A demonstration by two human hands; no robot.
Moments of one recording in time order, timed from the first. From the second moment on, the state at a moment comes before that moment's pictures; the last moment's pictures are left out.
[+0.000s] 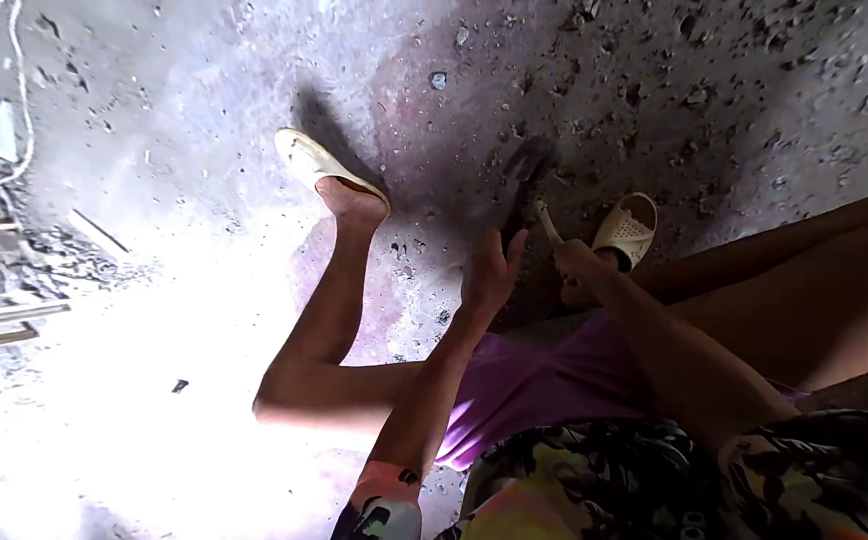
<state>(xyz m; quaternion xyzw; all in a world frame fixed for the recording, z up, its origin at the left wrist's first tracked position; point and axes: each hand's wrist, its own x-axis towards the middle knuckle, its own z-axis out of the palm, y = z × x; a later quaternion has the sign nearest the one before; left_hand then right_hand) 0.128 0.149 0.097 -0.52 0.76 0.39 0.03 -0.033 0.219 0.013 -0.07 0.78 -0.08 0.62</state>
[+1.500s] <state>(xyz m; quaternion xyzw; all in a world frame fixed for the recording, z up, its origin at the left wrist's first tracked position) 0.178 0.119 0.006 -0.66 0.08 0.73 -0.14 -0.009 0.252 0.026 -0.26 0.83 0.05 0.50</state>
